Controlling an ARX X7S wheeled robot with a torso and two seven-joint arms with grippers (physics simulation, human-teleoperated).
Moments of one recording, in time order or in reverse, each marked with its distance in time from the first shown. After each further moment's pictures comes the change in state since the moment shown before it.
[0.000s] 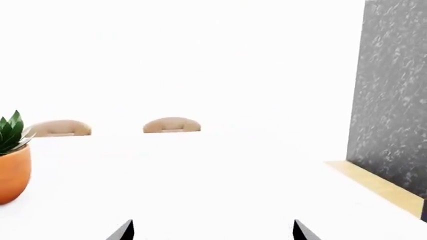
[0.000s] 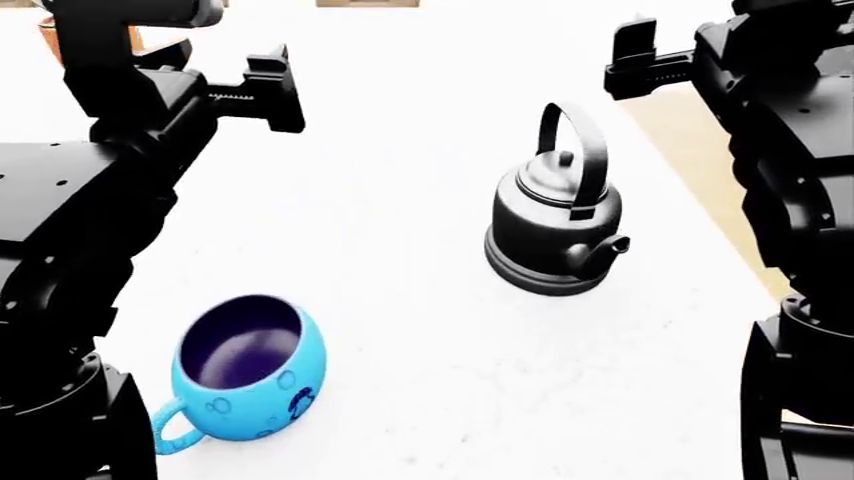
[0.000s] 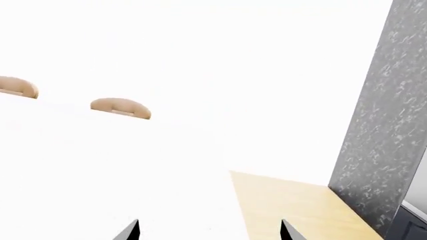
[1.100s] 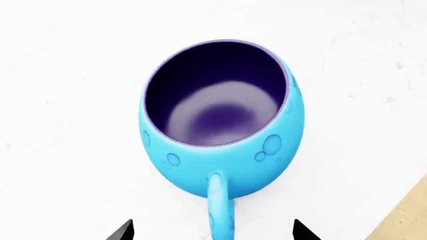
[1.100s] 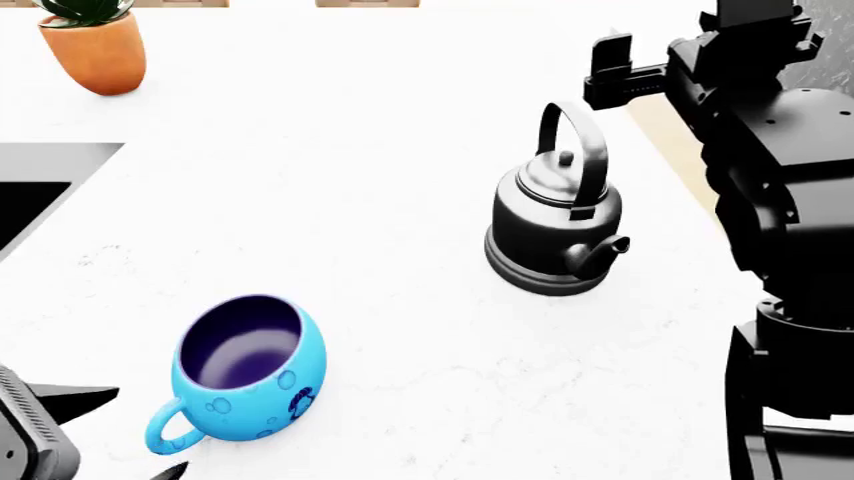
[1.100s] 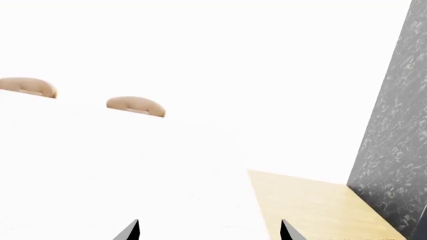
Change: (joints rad) left arm 1.104 -0.765 -0.766 0.701 -0.705 -0.361 0.445; right arm -0.017 -0.025 -0.007 0.101 0.022 -0.106 -0.010
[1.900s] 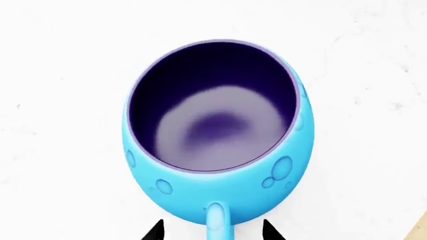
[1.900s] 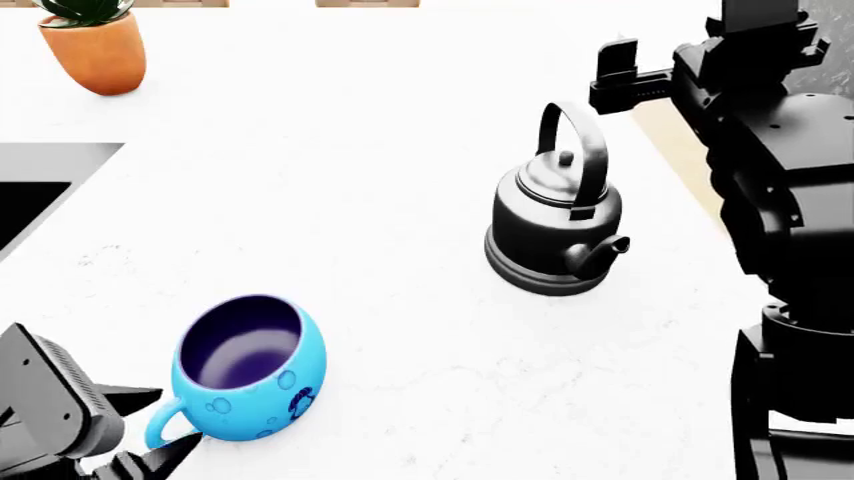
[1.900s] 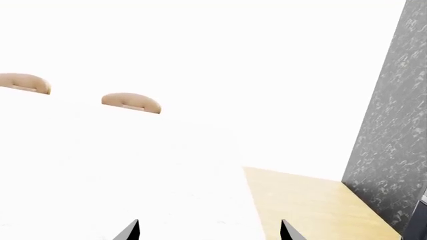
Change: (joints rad) left arm -0.121 -0.044 0.275 -0.110 -0.013 0.095 -0.092; right arm -0.008 0.015 -0.003 0.001 0.006 0.000 0.008
